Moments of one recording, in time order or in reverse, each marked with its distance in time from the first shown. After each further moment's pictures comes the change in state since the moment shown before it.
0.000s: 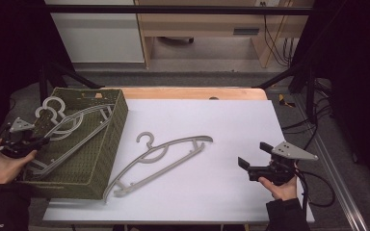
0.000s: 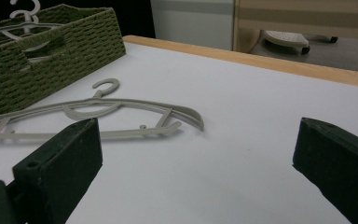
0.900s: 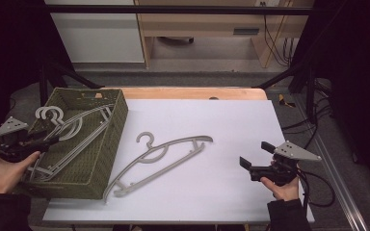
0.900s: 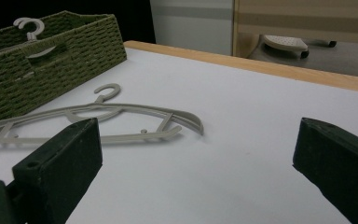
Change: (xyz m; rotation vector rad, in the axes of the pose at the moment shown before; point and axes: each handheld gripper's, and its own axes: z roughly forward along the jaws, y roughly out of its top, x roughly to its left) left arm -0.044 0.017 -0.047 -0.256 -0.101 -0.091; right arm 0.000 0.003 -0.005 -0.021 -0.001 0.004
